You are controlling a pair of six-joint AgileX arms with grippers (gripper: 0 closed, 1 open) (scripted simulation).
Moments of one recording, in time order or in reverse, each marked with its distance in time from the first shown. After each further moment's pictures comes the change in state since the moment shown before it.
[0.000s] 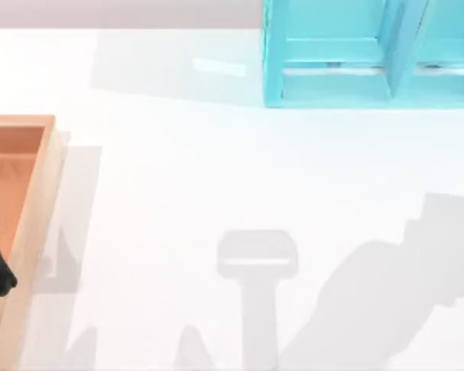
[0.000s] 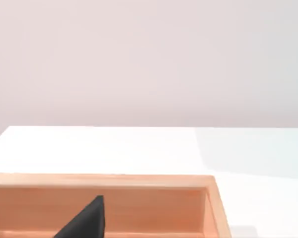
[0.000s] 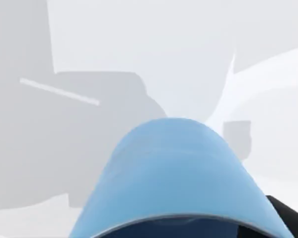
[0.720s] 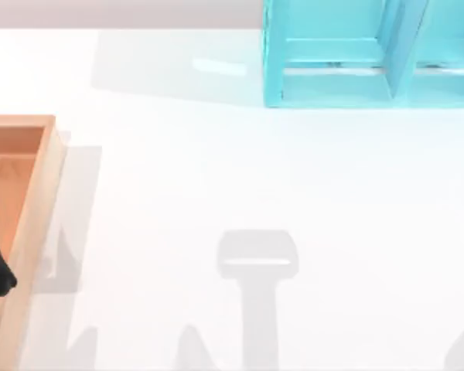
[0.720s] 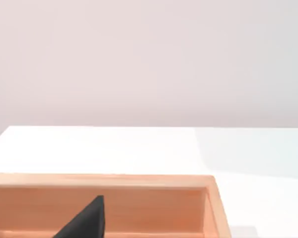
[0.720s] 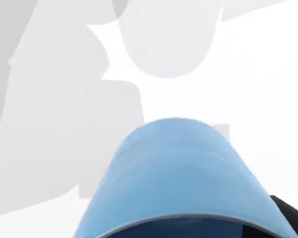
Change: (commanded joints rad) left arm 0.000 0.000 0.000 0.000 0.000 0.000; right arm -0.366 0.024 0.179 -0.114 -0.001 -0.374
